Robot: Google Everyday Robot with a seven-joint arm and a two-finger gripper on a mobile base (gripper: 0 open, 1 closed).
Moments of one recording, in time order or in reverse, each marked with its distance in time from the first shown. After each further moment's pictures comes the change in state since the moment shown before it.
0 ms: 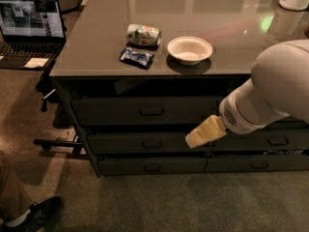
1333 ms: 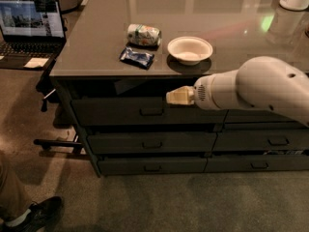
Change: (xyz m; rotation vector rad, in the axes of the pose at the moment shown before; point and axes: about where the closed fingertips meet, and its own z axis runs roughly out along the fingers) arm -0.123 0.016 0.059 -0.278 -0.412 0.274
